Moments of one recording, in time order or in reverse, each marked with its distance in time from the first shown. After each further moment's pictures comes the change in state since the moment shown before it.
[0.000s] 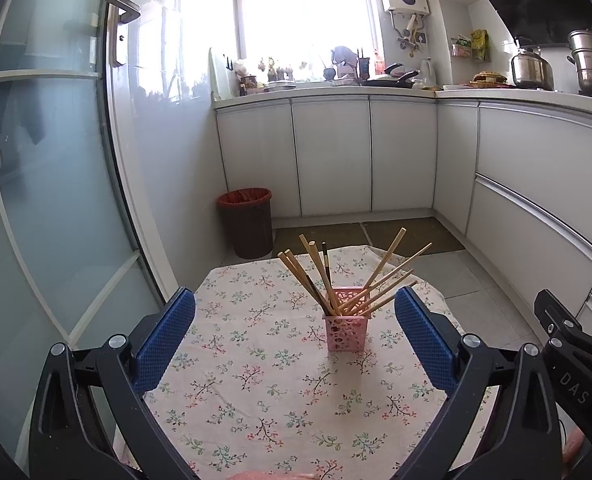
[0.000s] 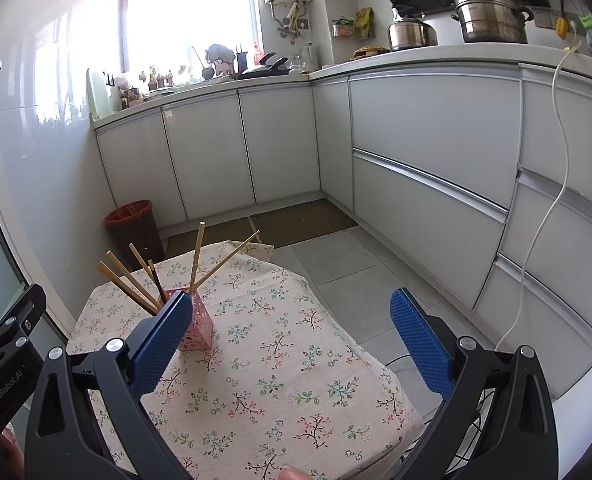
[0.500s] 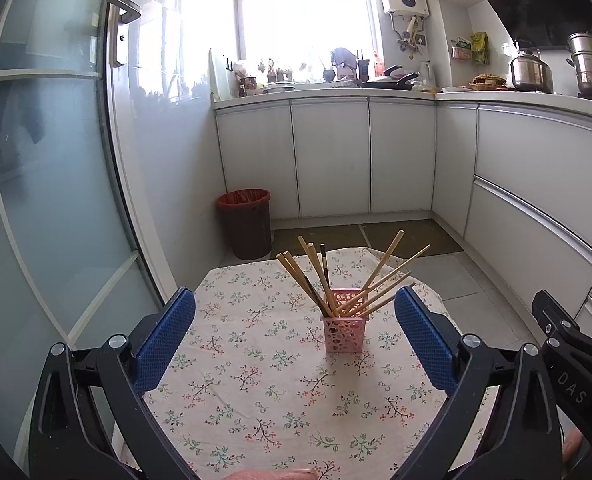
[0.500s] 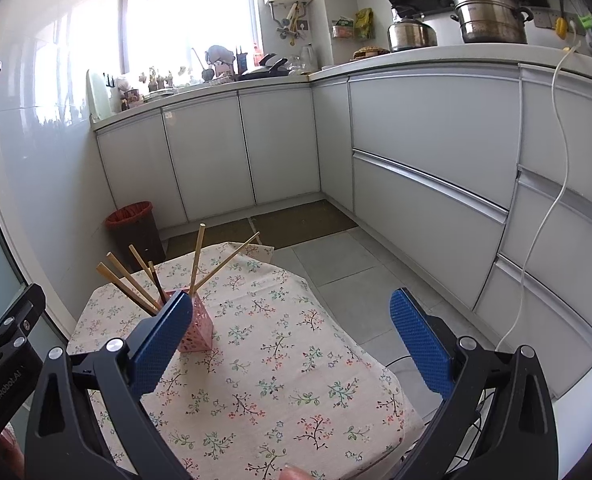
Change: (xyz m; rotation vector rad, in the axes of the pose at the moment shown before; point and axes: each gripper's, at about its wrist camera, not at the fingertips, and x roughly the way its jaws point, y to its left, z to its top) left arm -0.001 0.001 0.001 -0.008 0.002 -0.011; right arm -0.001 0.000 0.001 0.002 -0.003 0.001
